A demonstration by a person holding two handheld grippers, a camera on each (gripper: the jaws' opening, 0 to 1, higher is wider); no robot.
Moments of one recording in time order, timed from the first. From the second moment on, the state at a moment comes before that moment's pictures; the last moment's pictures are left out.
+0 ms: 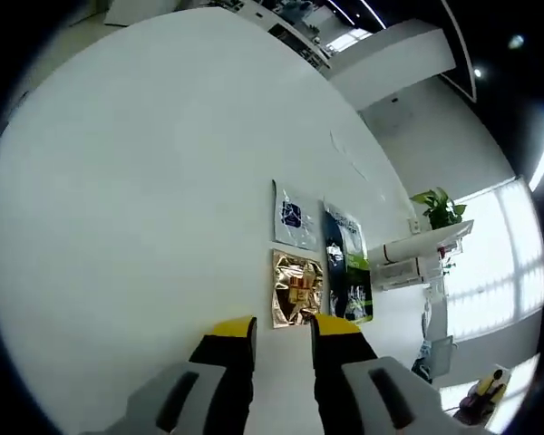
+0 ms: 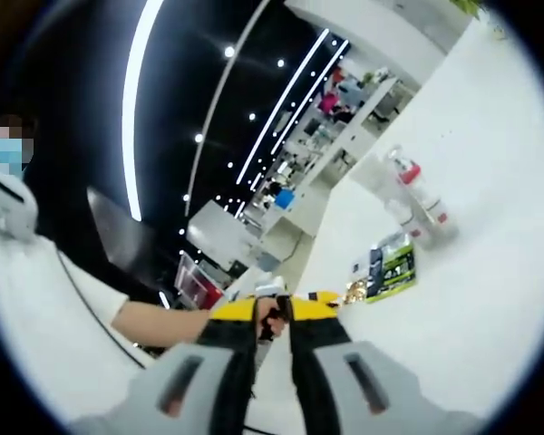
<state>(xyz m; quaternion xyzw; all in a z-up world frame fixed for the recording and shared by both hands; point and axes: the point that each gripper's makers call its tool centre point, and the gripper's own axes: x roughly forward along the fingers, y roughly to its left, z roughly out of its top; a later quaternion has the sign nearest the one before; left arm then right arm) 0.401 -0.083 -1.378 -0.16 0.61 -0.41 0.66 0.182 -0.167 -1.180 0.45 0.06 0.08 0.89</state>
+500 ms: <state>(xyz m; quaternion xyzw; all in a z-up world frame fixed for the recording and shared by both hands) 0.390 -0.063 -1.294 -0.24 0.45 -0.47 0.72 0.214 -0.144 -1.190 0.45 0.10 0.15 0.88</state>
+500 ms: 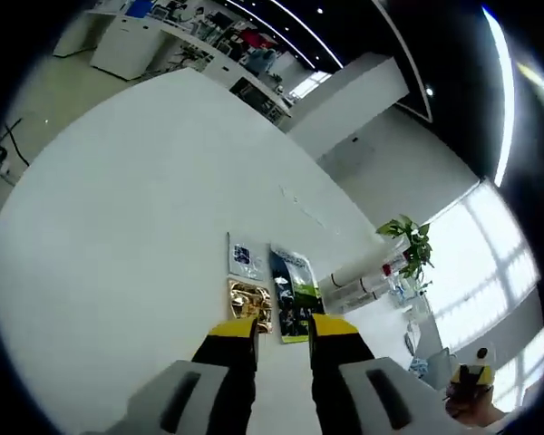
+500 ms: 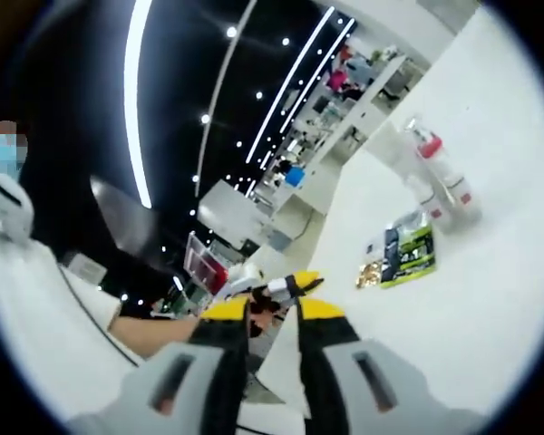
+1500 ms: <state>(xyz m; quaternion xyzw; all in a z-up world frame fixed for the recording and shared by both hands) 0.353 0.012 -1.157 -0.11 0.24 -0.54 0.80 0.278 -0.149 -1.140 0.22 0.11 0.14 0.96</state>
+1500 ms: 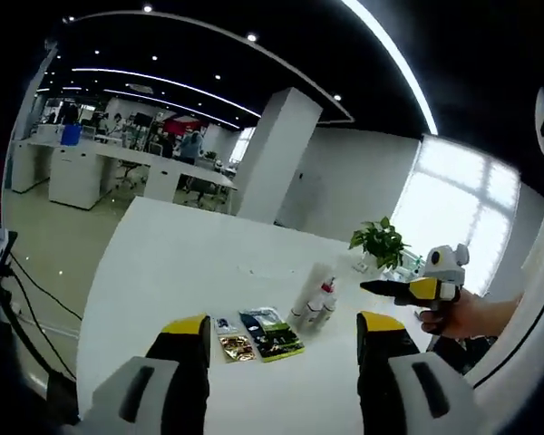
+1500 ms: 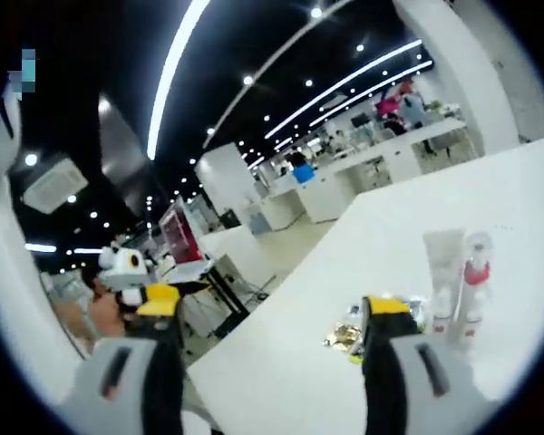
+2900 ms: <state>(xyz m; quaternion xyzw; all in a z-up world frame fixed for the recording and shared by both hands) 0.350 0.024 -1.153 -0.05 0.18 -0.51 0.84 0.256 -0.152 -1.151 0.17 0.12 0.09 0.97</state>
